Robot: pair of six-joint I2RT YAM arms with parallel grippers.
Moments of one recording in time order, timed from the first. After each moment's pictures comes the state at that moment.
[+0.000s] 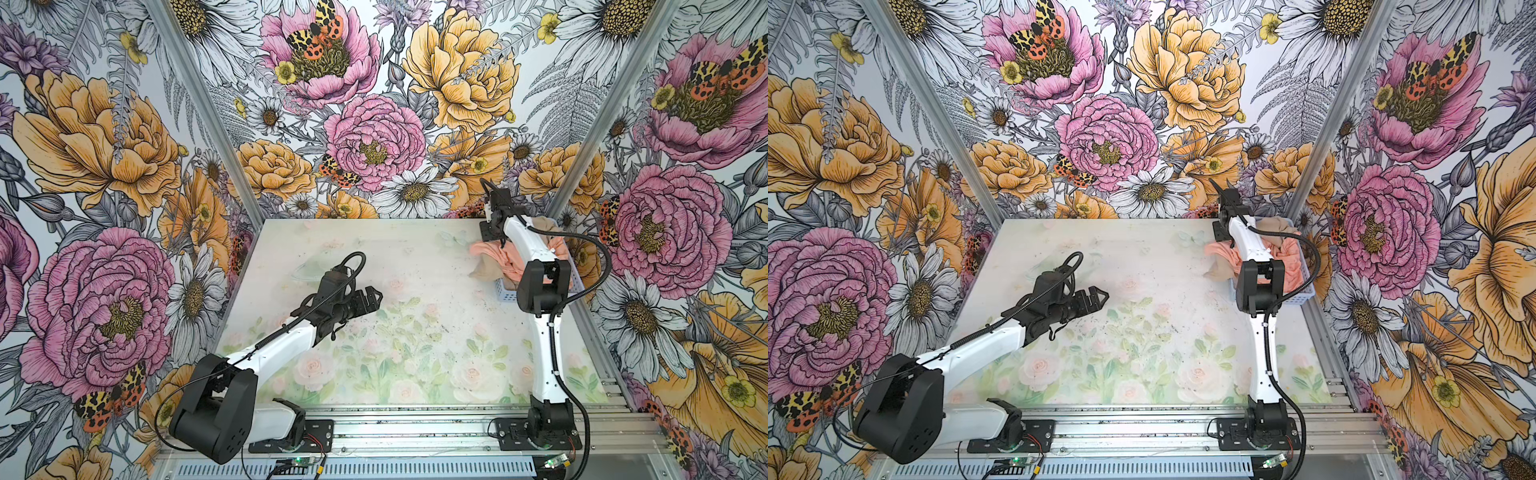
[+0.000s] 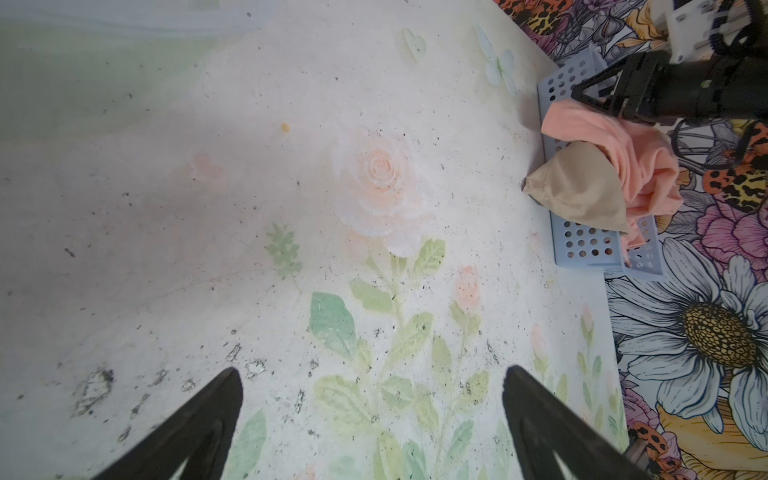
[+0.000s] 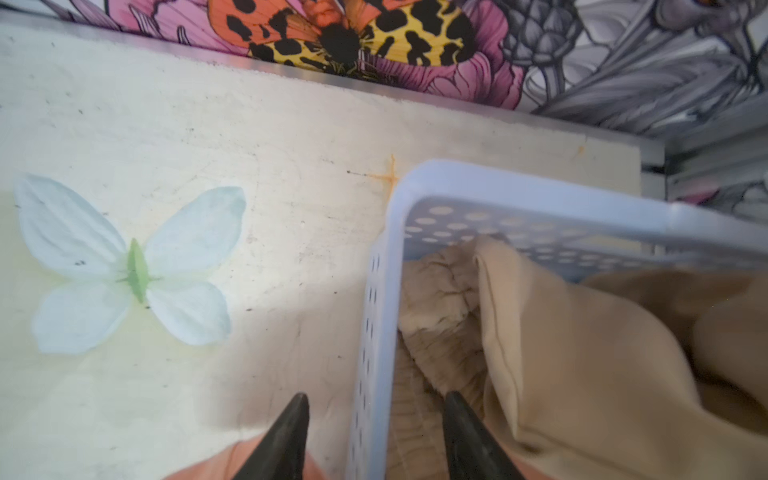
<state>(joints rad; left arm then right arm) -0.42 1.31 0.69 -0.08 0.20 -0.68 0.02 2.50 2.40 -0.92 0.14 -0.12</state>
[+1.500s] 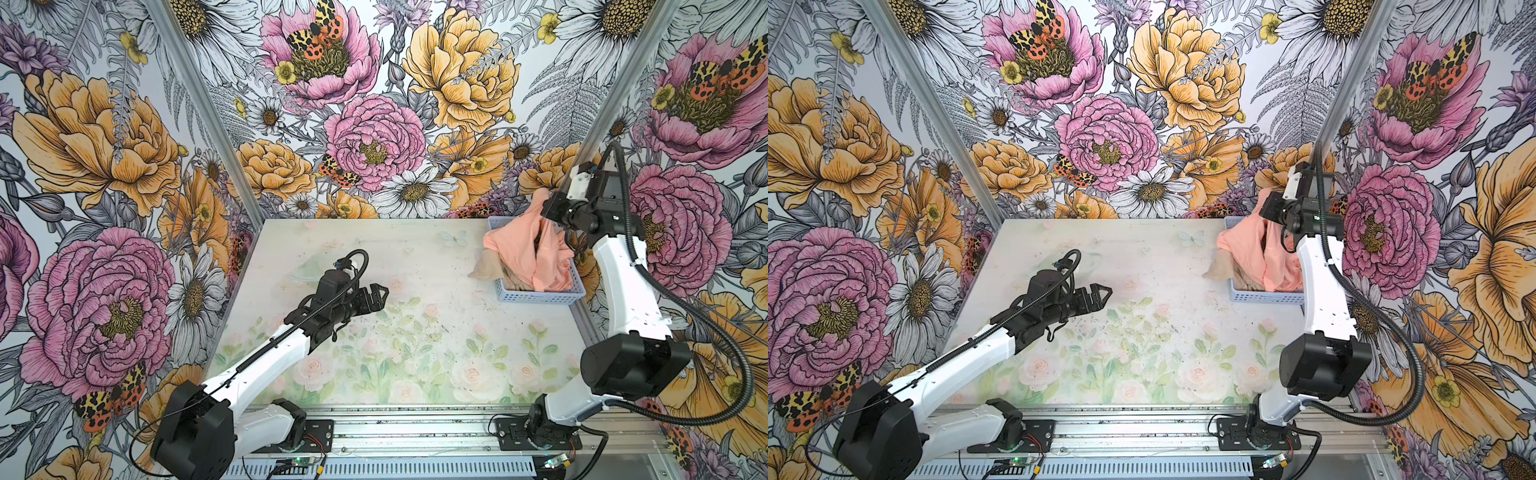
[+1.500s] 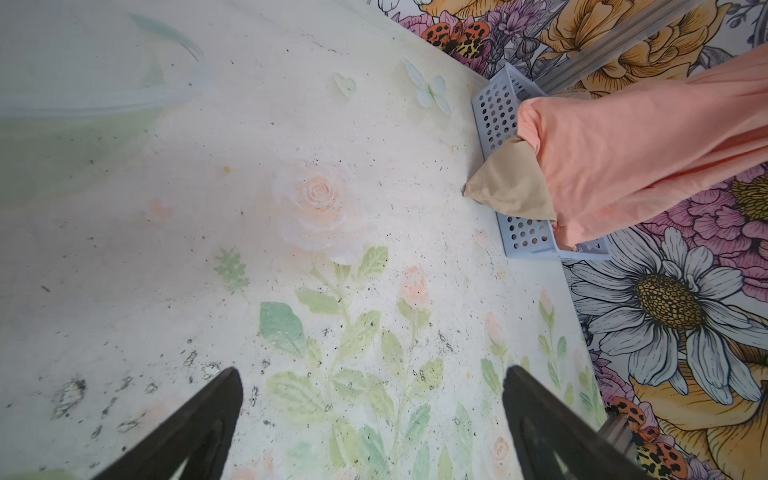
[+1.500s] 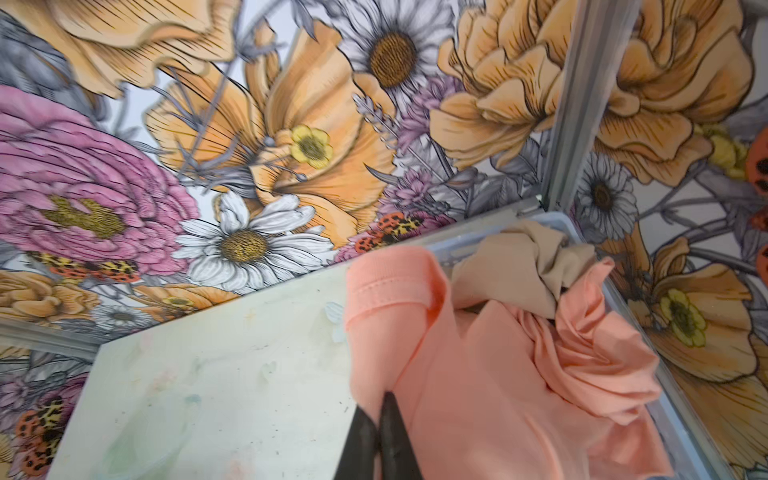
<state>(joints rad) -0.48 1.14 0.73 -0.17 0.14 -0.65 -0.19 1.57 1.83 -0.74 -0.29 0.27</state>
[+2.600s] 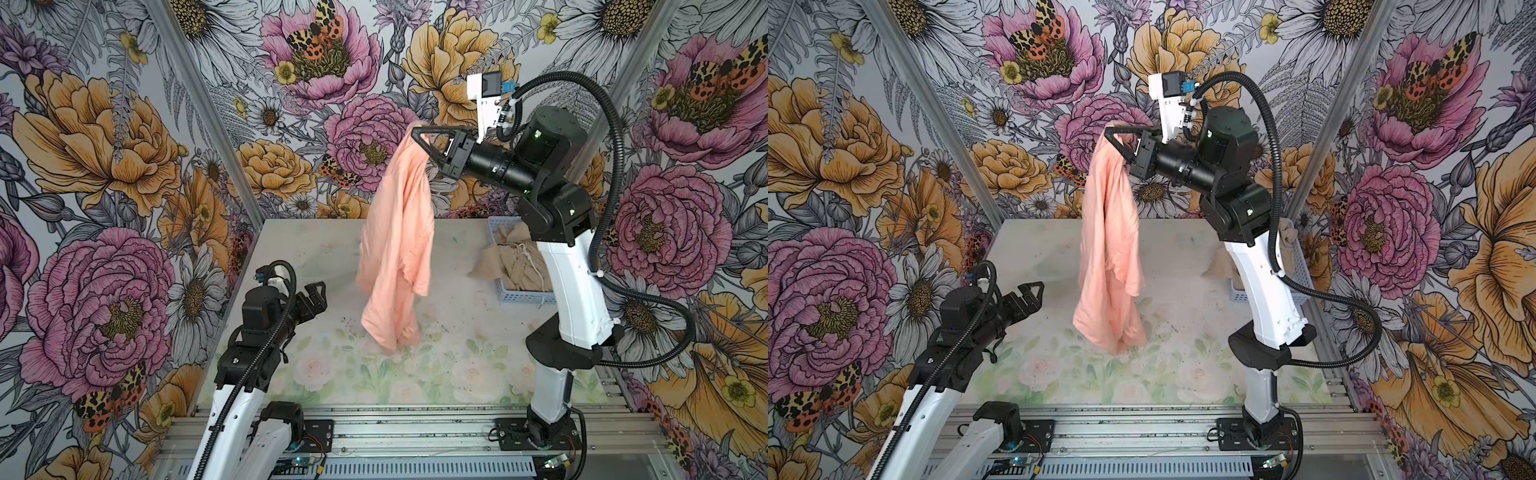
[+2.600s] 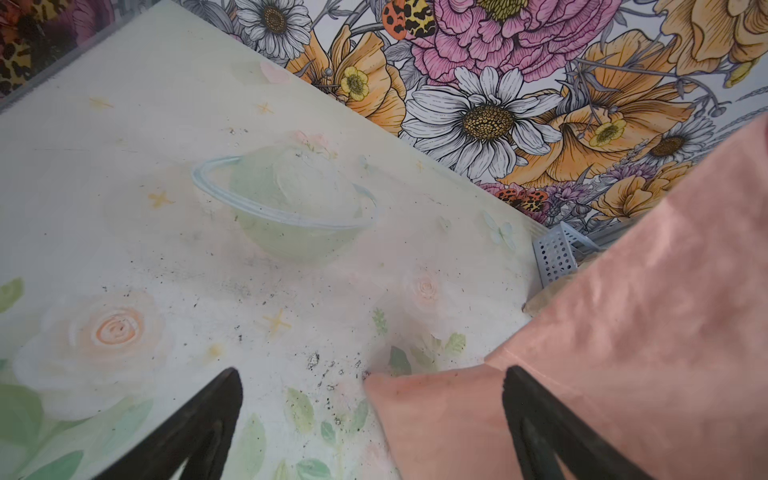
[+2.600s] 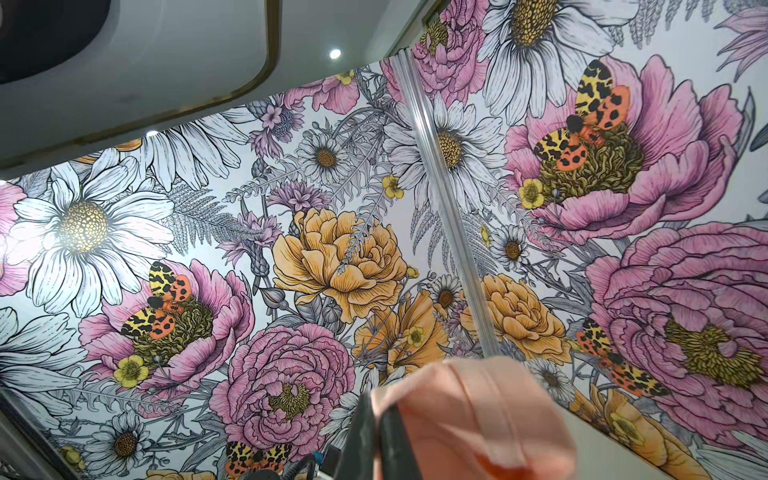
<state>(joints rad) -0.09 0.65 0.77 -0.58 0.07 -0.55 0.57 1.93 2.83 -0.70 -0.53 0.47</state>
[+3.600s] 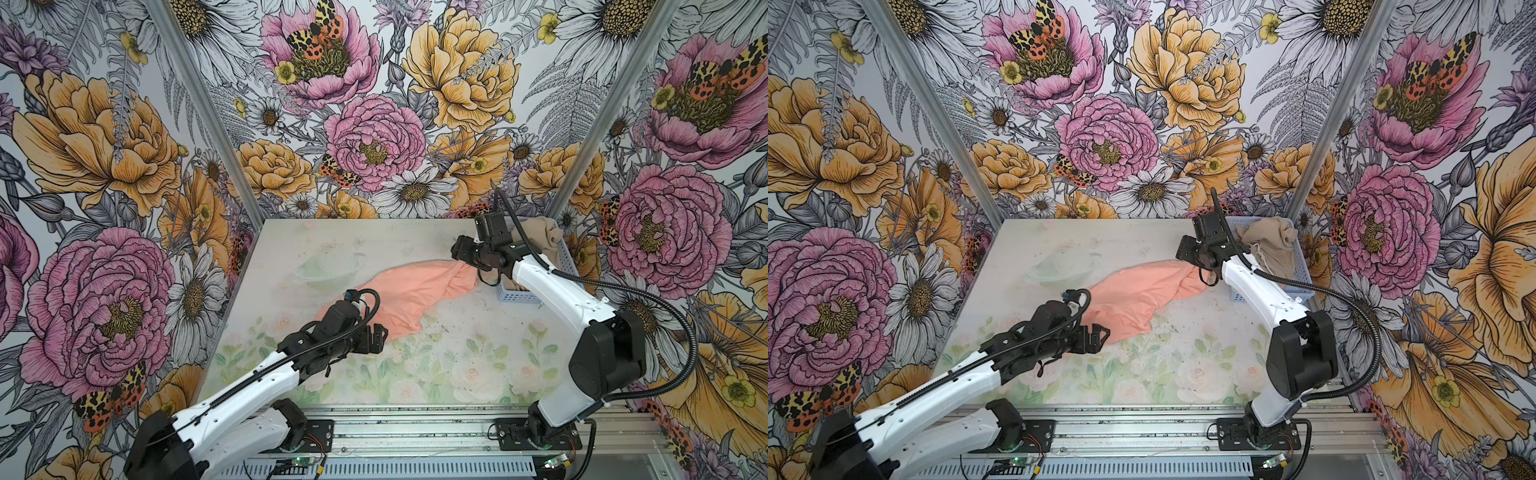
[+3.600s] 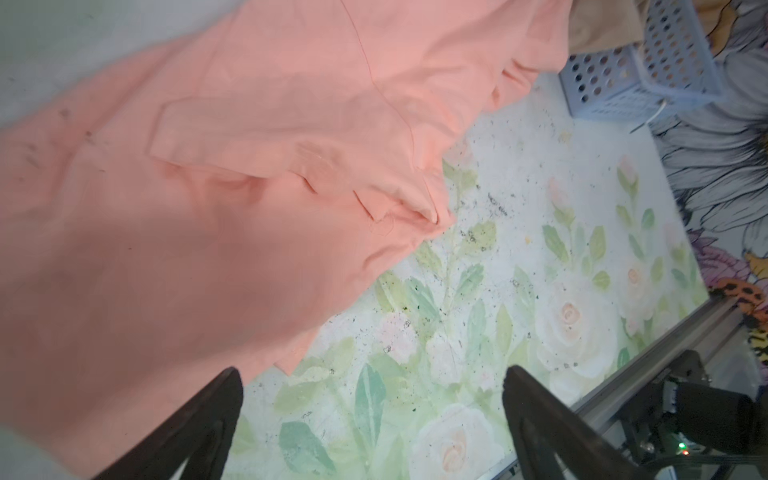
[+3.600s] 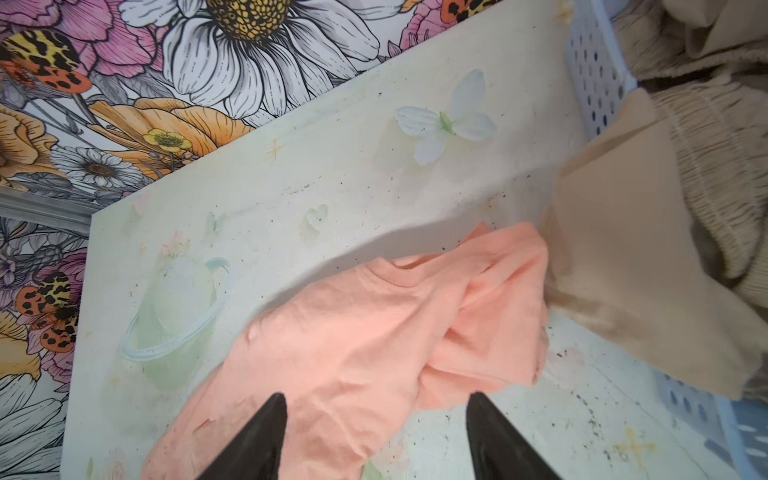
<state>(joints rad) -0.76 1.03 0.64 -0.43 -0.04 -0.58 0.33 1.58 1.38 -0.60 -0.01 0.61</state>
